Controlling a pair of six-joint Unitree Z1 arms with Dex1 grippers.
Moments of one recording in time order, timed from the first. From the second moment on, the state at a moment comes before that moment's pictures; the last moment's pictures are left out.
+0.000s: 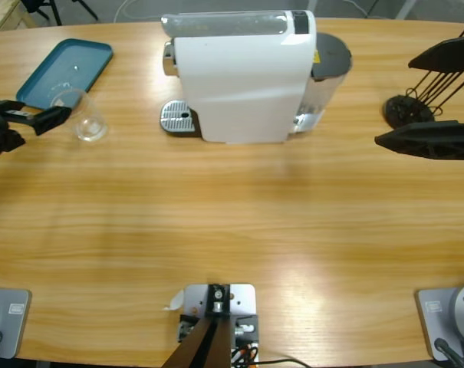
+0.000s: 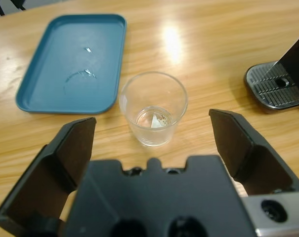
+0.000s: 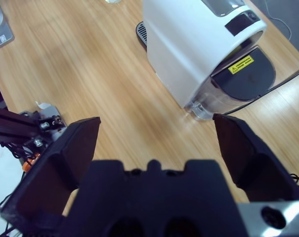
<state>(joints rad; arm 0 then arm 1) -0.59 1.39 -0.25 -0.59 0.26 -0.14 0.71 1.14 -1.07 0.61 0.18 -0.21</state>
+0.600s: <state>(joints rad) -0.57 1.77 -0.20 -0.98 0.26 -0.14 0.71 1.14 -1.00 0.57 0.18 -0.20</state>
